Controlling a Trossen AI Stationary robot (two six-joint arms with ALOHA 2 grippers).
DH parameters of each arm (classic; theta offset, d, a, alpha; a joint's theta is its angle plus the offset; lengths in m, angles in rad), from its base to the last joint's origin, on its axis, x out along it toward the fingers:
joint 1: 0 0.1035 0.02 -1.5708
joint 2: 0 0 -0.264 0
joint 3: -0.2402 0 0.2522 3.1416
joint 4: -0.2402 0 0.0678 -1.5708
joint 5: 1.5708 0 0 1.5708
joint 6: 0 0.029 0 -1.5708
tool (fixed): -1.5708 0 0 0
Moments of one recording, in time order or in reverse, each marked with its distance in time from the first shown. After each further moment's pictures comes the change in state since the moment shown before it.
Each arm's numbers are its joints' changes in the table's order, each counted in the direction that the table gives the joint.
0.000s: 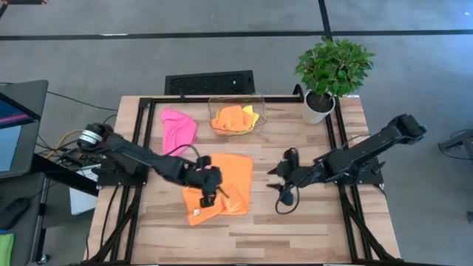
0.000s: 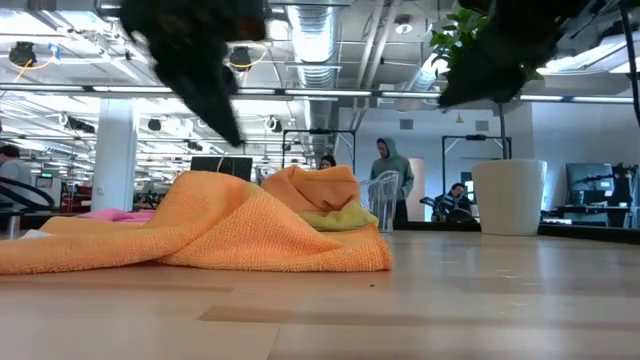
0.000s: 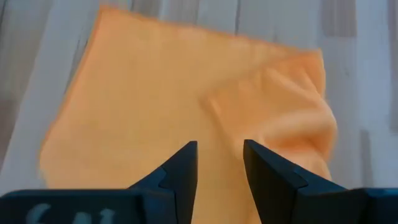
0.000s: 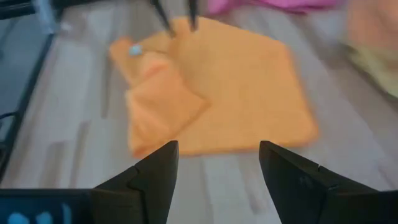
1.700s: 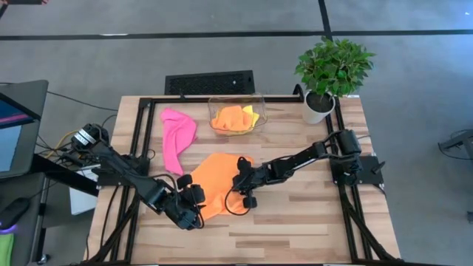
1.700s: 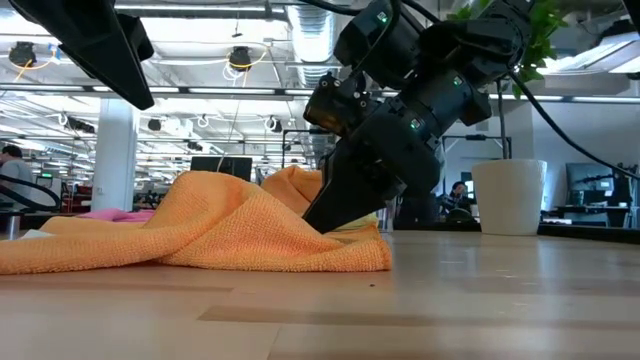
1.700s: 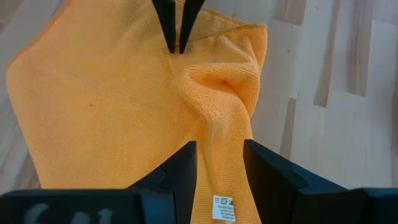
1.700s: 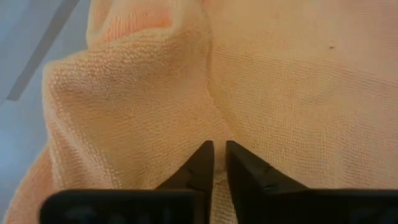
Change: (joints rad) left arm -0.346 -0.051 -0.001 -0.141 0.222 -0.481; right arm -0.228 0.773 -0.327 0.370 0.379 -0.432
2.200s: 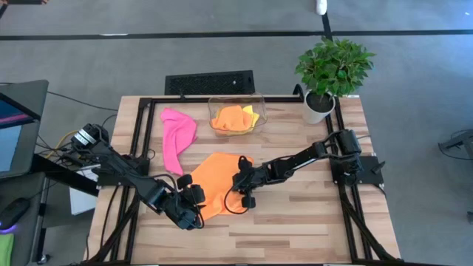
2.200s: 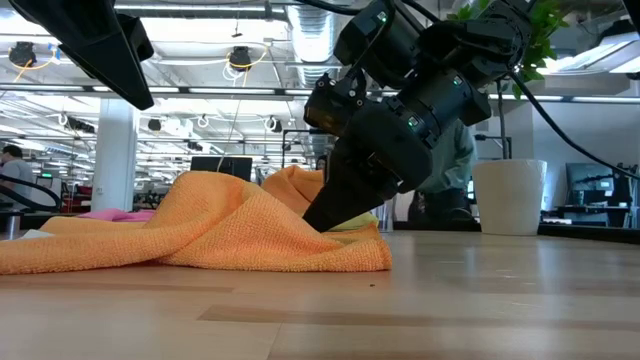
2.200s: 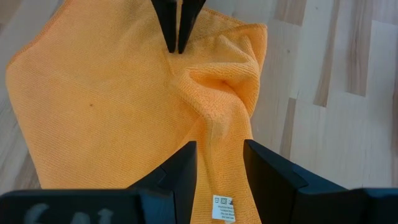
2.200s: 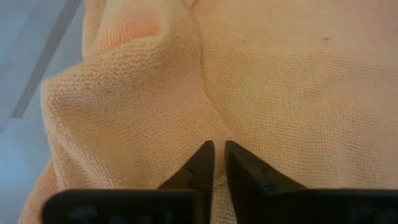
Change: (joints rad) left arm 0.000 0.000 0.000 0.000 -0.001 0.000; right arm 0.000 0.000 0.000 0.004 0.000 0.088
